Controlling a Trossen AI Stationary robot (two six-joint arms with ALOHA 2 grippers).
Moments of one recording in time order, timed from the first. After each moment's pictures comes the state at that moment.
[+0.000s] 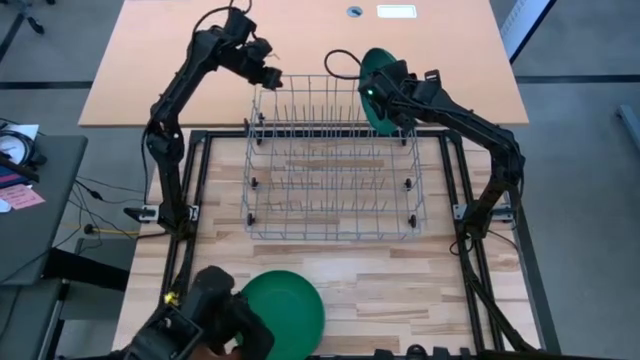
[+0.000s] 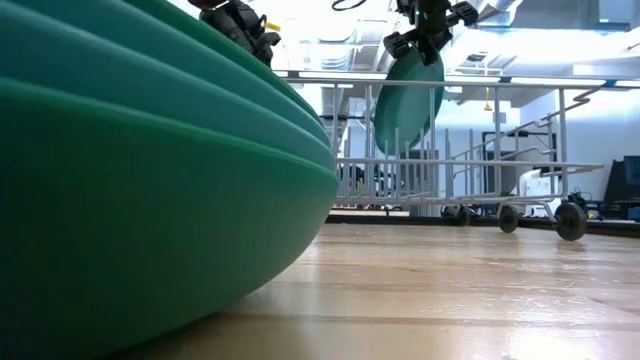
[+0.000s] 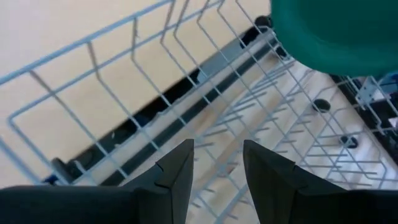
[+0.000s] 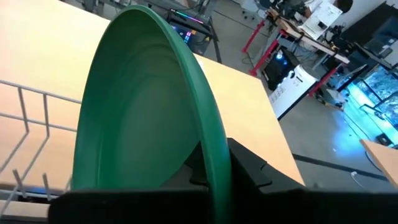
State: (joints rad) left arm 0.99 1.97 2.32 -1.26 0.40 -0.03; right arm -0.50 1.72 1.91 -1.12 1.15 0.45
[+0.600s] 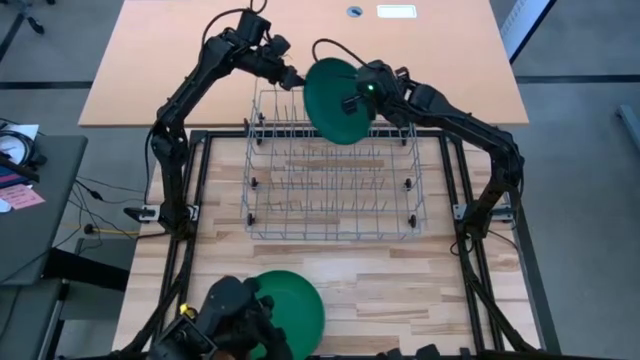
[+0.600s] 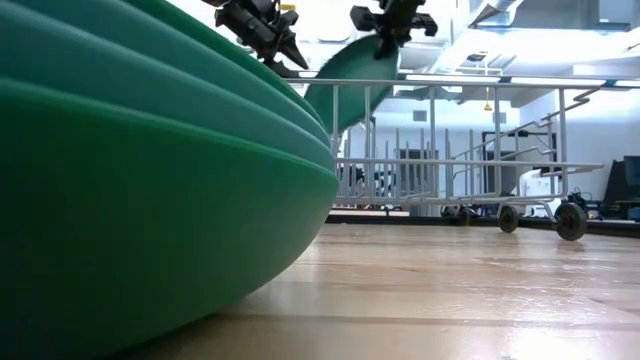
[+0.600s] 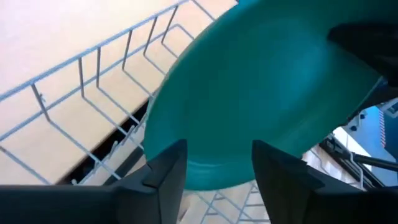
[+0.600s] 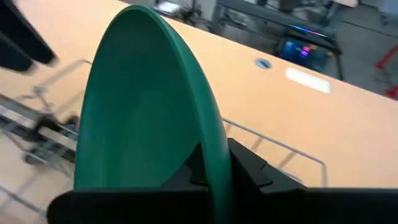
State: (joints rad) left arm 0.90 1.98 2.32 -1.05 0.54 -0.10; right arm -0.45 1.72 1.91 -0.77 0.71 0.26
